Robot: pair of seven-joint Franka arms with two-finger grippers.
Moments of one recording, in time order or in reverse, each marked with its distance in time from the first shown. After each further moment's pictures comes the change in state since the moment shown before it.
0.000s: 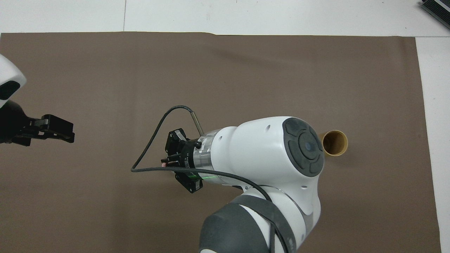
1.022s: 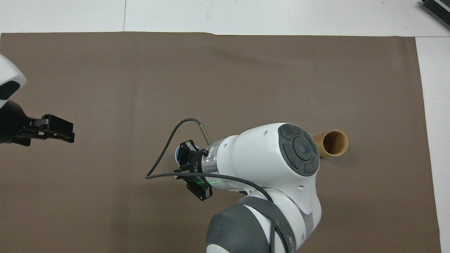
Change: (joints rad) left arm 0.000 0.000 0.000 0.000 0.000 0.000 0.000; right arm -0.010 -0.030 -0.004 -0.089 0.000 -0.027 -0.003
